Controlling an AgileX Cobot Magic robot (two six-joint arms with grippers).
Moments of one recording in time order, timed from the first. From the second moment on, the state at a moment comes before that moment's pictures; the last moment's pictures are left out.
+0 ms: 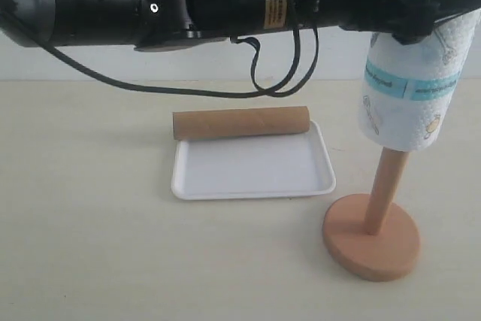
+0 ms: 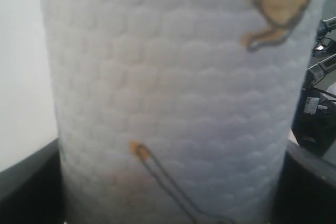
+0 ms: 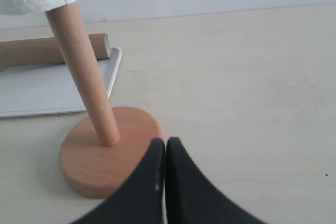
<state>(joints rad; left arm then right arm) -0.76 1.88 -1.49 1.11 -0.67 -1.08 0.09 0.00 0.00 0.15 0.38 -0.02</state>
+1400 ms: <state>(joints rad) -0.77 2.14 -1.37 0.97 -0.79 -0.85 0.09 0.00 0.00 0.15 0.38 -0.02</state>
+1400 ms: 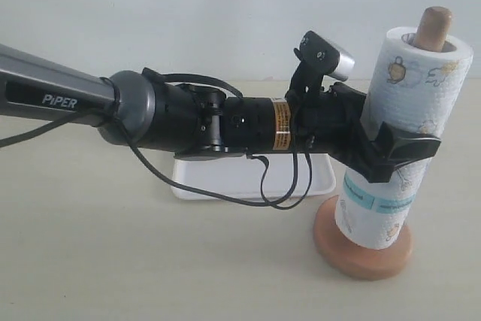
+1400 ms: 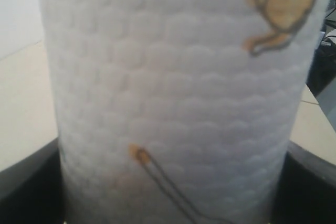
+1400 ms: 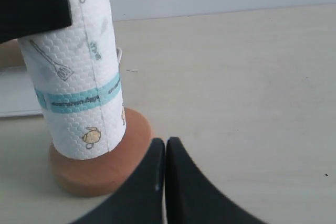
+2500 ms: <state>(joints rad) -0.77 2.05 -1.37 0.97 -0.81 -0.86 0.09 0.00 0.00 0.15 0.38 -0.02</state>
